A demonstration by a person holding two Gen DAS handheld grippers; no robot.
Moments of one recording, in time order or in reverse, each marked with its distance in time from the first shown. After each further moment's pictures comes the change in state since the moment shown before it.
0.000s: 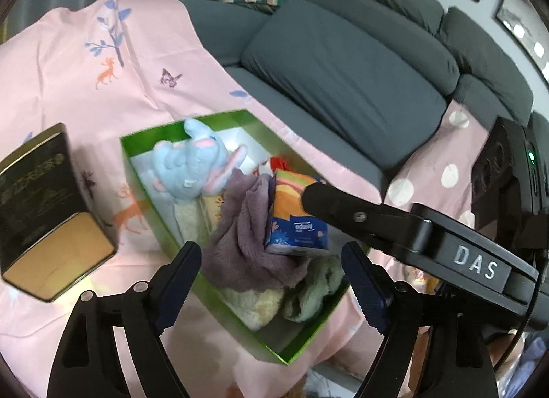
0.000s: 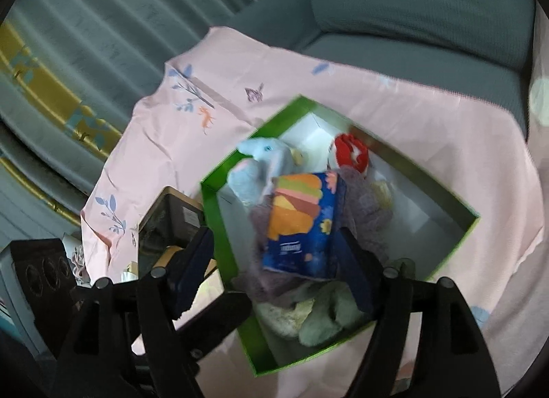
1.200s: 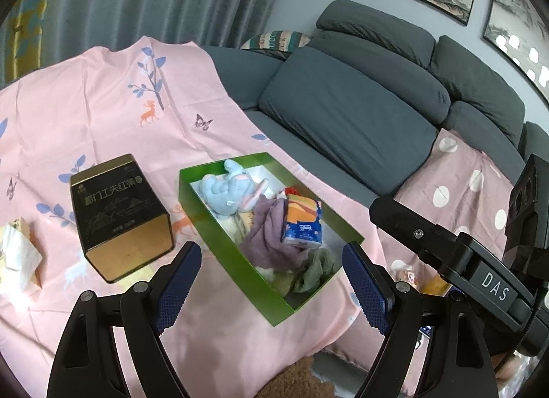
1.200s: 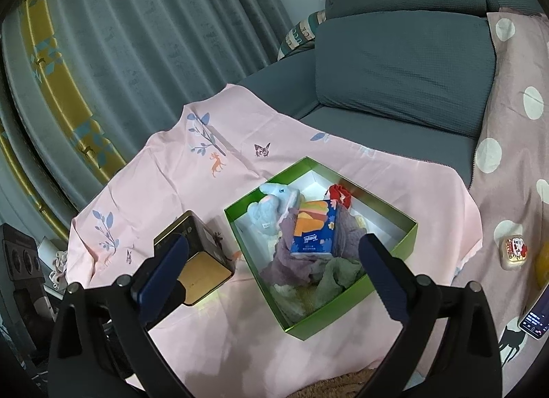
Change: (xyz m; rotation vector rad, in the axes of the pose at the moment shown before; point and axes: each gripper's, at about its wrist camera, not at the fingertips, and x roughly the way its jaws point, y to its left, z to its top) left arm -0.100 0.000 -0.023 0.016 -0.152 0.073; right arm -0.090 0.054 -0.049 -0.099 -0.253 -0.123
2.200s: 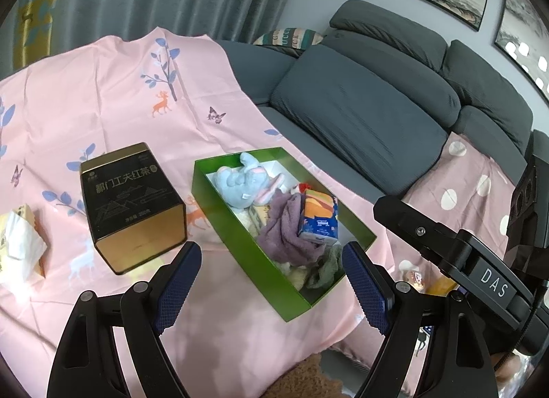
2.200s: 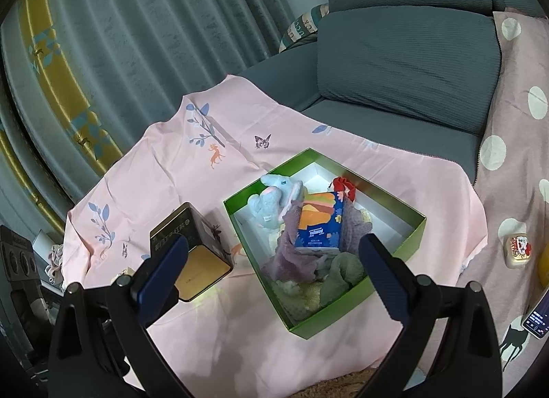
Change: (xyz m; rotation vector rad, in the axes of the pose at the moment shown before) left arm 0.001 0.019 -0.005 -0.035 0.013 0.018; right arm 0.009 0.010 -0.007 -0.012 0.023 -0.011
